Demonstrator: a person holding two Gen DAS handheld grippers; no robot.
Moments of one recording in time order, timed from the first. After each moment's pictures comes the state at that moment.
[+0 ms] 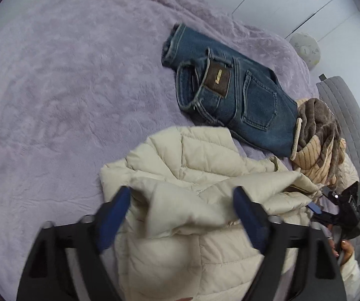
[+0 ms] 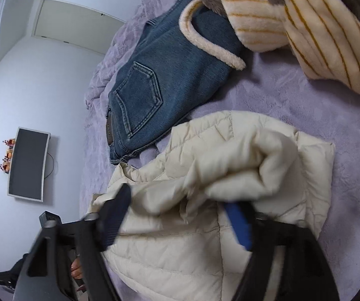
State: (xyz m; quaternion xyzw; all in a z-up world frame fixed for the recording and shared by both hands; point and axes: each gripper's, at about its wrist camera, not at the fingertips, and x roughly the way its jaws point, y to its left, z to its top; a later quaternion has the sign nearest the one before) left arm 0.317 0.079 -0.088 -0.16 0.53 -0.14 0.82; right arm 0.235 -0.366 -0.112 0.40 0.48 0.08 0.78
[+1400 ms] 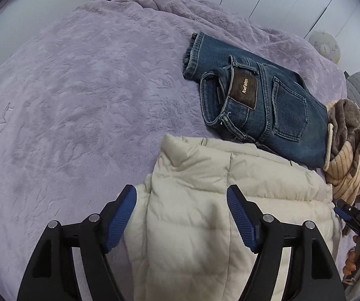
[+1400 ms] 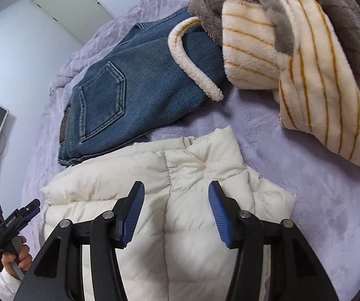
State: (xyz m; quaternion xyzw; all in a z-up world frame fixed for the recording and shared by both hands) left arm 0.333 0.072 -0.104 -0.12 0.54 -0.08 0.83; right arm 0.240 -0.368 -0.112 0.25 0.50 -0.01 0.83
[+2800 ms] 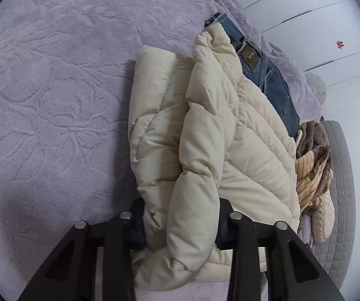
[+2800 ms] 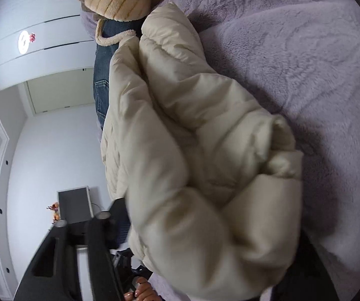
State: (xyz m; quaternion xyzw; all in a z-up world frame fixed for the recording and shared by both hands) left arm 0.229 0.093 -0.176 -0.33 0.54 -0.13 0.76; right arm 0.112 -0.356 -0.222 0.65 0.39 0.05 0.65
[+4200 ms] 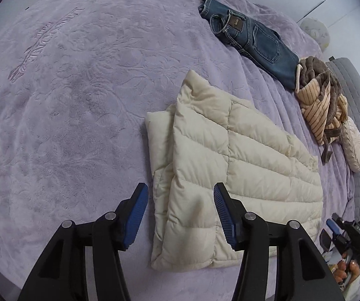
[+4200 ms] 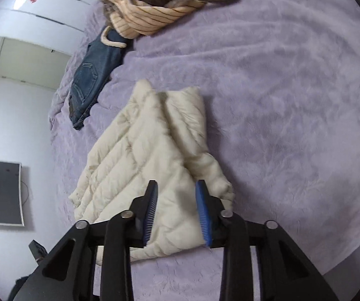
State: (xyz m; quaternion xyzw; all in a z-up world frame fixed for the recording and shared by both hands) left arm 0.066 0.172 -0.094 -0.15 0.60 -0.12 0.77; right arm -0.058 -0.345 -0.083 0.43 0.48 -0.10 0.75
